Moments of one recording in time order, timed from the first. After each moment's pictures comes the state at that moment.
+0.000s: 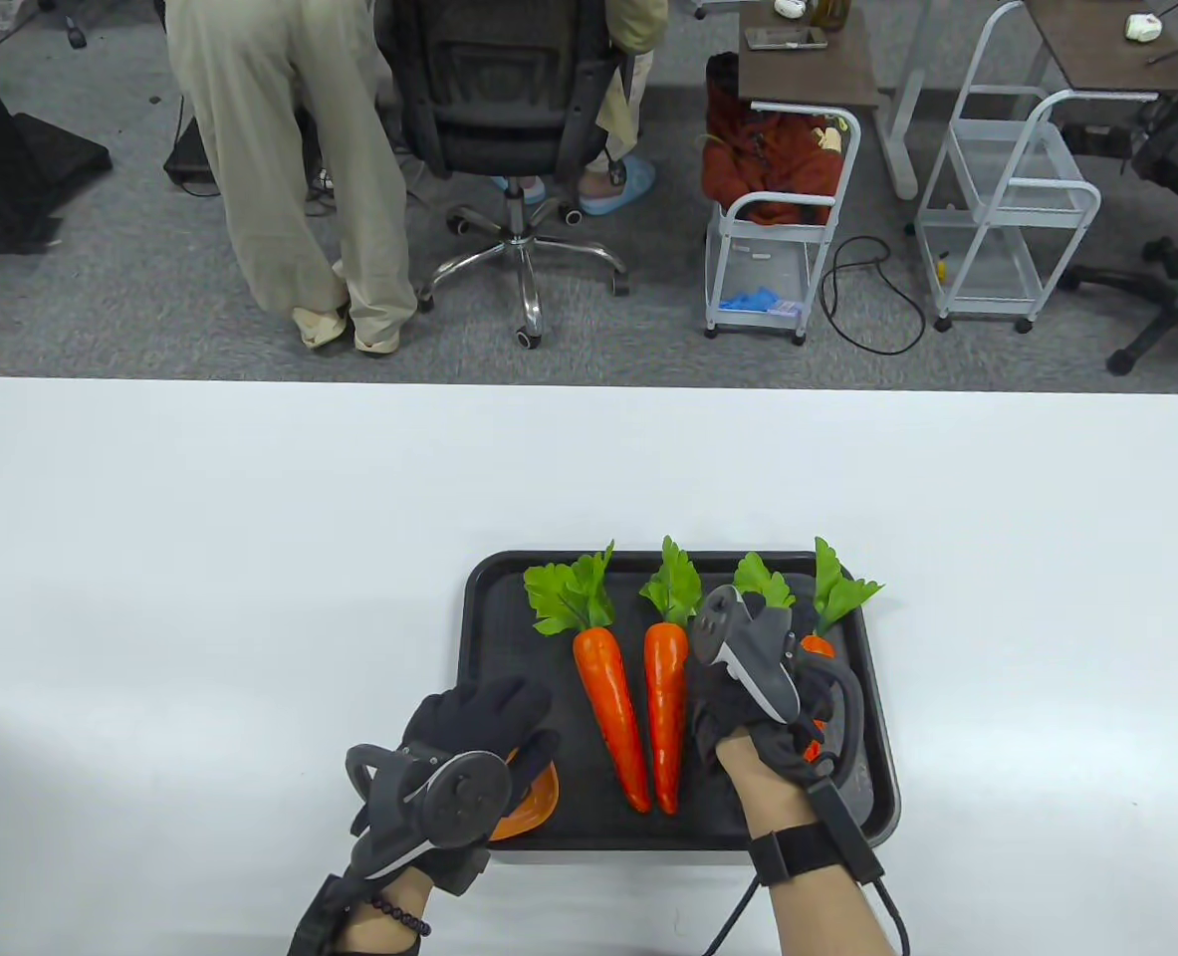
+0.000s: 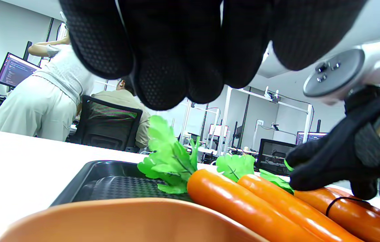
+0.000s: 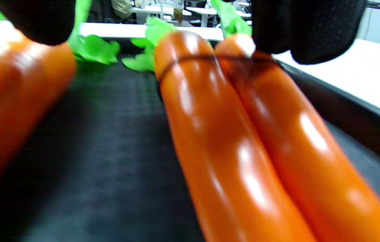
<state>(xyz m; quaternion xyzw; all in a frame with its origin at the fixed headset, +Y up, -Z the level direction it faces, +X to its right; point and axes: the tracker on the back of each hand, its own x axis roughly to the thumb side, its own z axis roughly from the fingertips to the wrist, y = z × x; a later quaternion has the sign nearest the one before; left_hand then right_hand) -0.144 -0.688 -0.238 0.13 -0.18 0.12 0.97 0.129 -0.727 -0.335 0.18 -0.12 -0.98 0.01</state>
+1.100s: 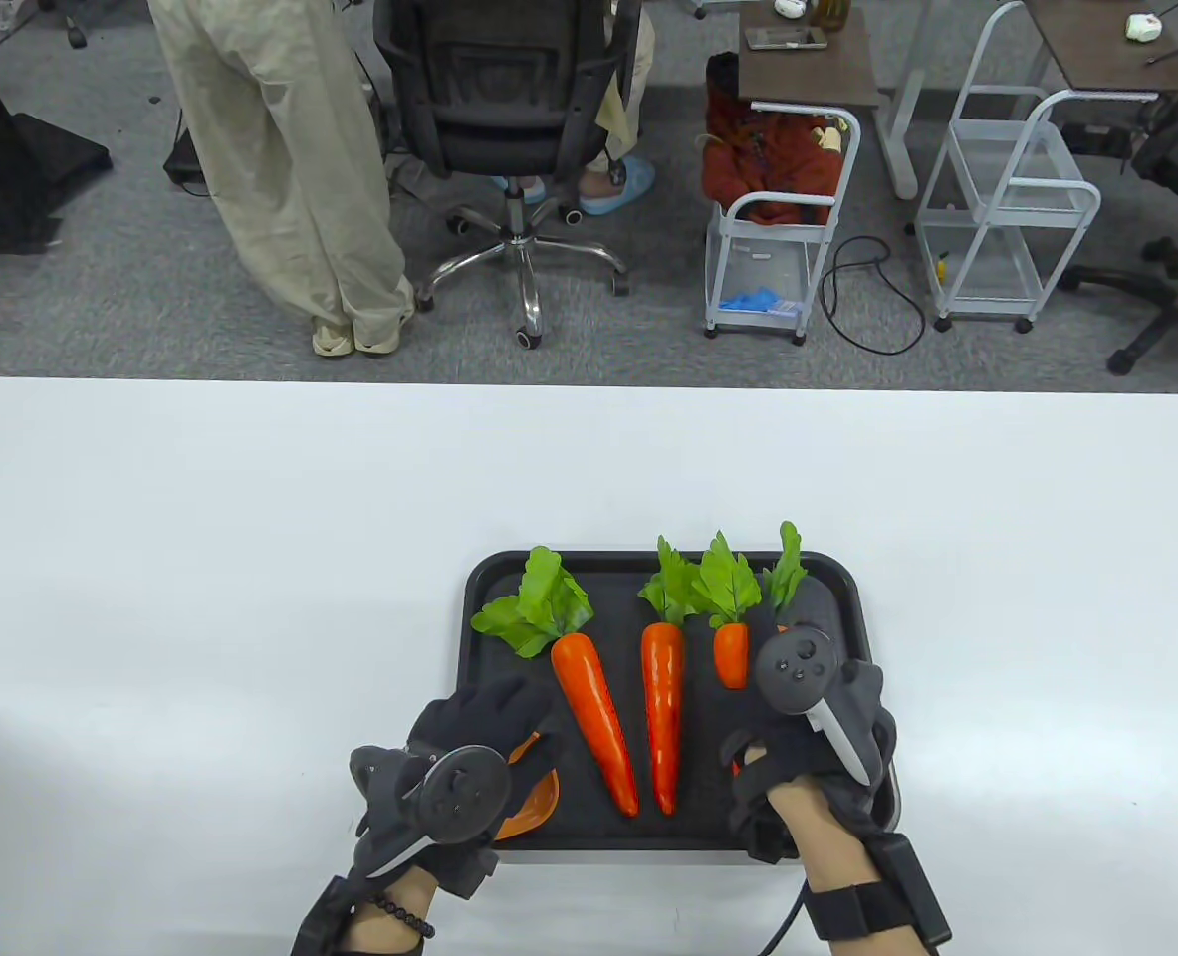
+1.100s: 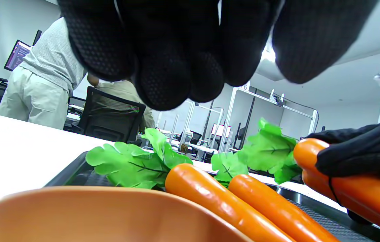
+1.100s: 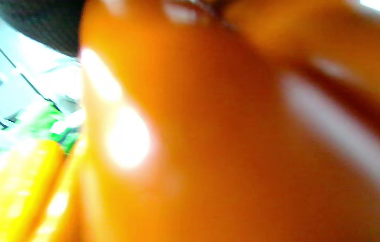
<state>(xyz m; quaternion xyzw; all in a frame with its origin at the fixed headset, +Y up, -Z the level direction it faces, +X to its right) -0.144 -0.689 -0.238 0.12 -0.16 0.15 0.97 0.157 -0.722 -0.298 0.06 -0.05 -0.96 -0.26</state>
